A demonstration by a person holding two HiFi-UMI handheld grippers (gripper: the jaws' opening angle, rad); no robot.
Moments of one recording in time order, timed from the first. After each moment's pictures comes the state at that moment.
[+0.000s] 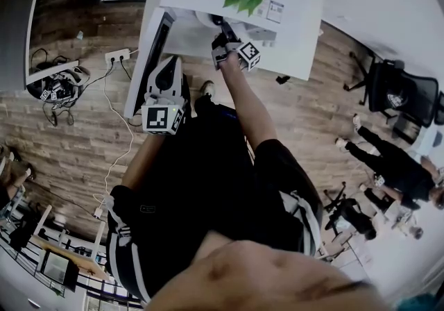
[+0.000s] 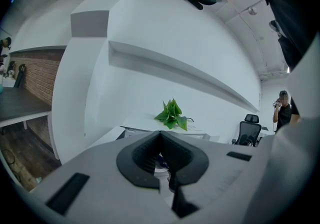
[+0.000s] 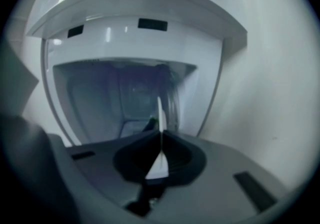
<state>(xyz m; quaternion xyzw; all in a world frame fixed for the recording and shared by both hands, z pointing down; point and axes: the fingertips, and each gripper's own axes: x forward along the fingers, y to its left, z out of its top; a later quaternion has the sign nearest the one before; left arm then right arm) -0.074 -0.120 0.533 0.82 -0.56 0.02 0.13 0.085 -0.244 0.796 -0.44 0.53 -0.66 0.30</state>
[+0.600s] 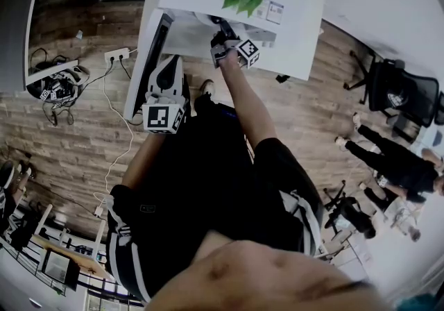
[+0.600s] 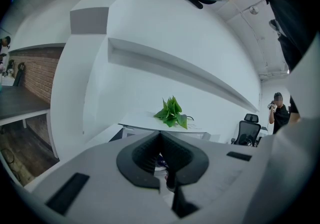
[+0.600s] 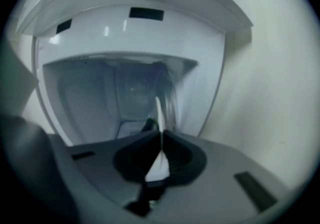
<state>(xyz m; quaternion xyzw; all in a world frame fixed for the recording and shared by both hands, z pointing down) -0.069 -0.126 0.539 0.82 -0.55 0.02 0.14 0.083 -0.253 0.802 -0.43 0.53 -0.67 0.30</state>
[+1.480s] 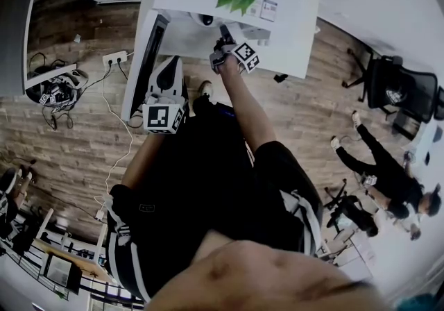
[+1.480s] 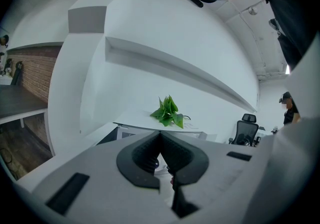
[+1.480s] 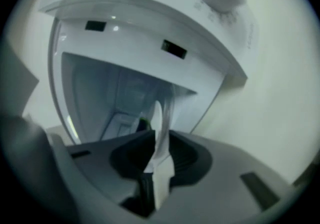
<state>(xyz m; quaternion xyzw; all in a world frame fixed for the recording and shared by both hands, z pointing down) -0.056 -0.122 0.541 0.83 -0.55 0.02 0.14 0.105 -0.234 0.797 -0.49 0.58 -0.61 0.22</state>
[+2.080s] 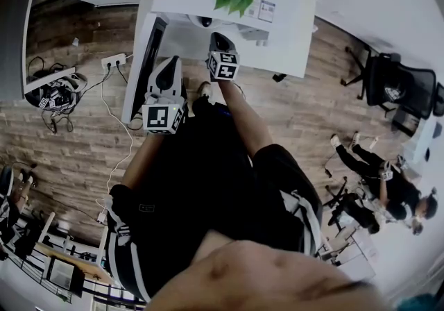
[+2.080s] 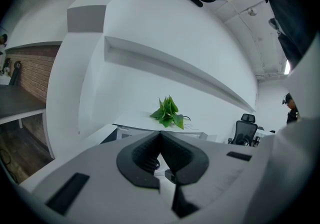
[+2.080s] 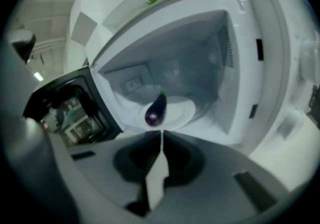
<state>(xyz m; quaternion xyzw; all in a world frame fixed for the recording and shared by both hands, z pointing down) -0.057 -0.130 0.538 0.83 -0.54 0.02 0.14 0.067 -0.209 0.770 -0.55 0.76 -0.29 -0.16</state>
